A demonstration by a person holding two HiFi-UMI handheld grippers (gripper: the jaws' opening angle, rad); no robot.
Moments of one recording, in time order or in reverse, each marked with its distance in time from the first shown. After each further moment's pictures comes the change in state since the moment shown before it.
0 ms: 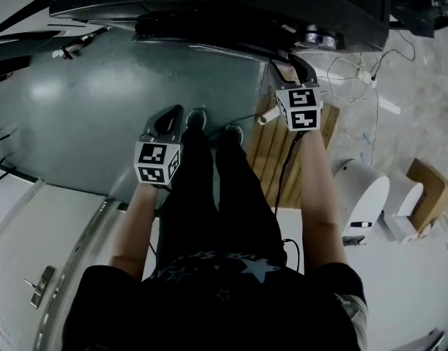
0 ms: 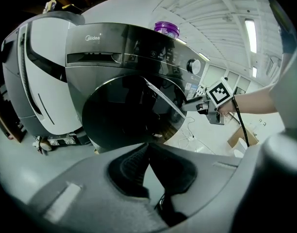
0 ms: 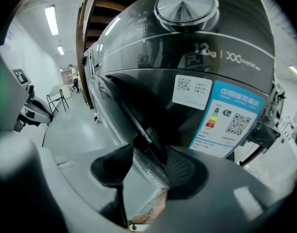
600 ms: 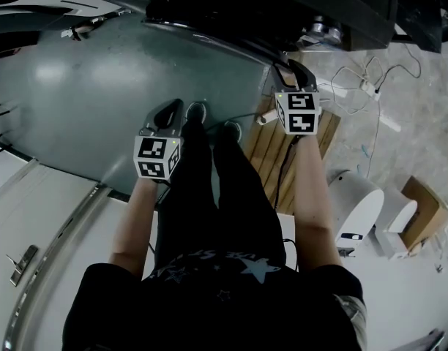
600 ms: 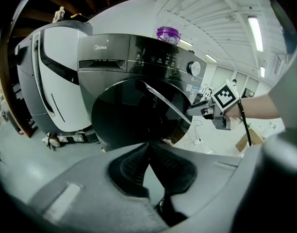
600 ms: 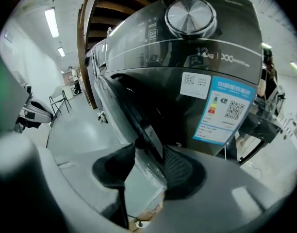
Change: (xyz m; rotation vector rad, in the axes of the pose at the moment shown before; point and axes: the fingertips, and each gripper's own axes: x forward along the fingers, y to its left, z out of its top) left arm -0.023 -0.014 -0.012 -0.036 -0.036 0.098; right arm -0.017 0.019 -0.018 0.015 0.012 0.025
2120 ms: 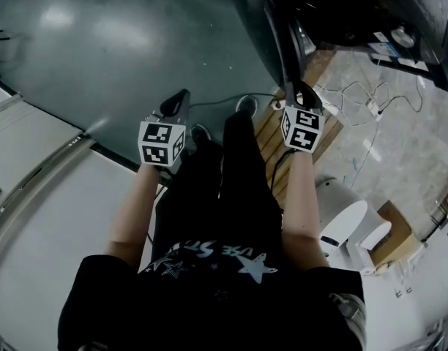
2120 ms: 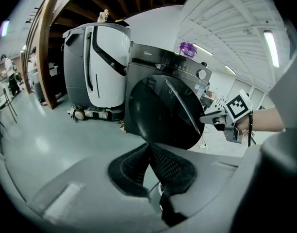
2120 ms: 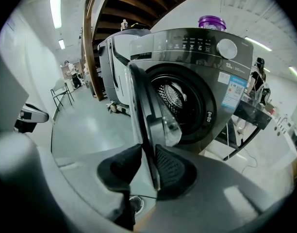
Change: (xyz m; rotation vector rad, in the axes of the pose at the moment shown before) left arm -0.141 0.045 -0.164 -0.215 -0.015 0.121; right arm -0.062 0.171 -0.084 -0.003 0.079 -0.035
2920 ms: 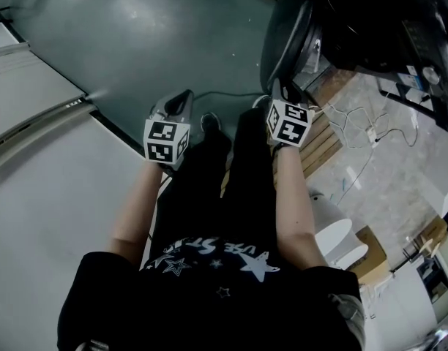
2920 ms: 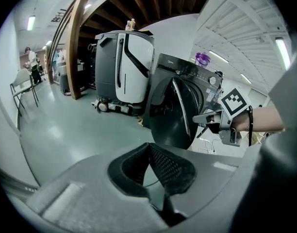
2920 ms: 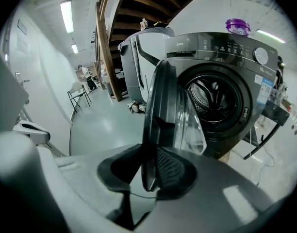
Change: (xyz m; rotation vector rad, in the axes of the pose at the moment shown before) left arm -0.103 0.065 -0.100 -0.151 -0.038 0.139; right arm -0.002 0.184 -0.006 -0.020 0.001 0.172
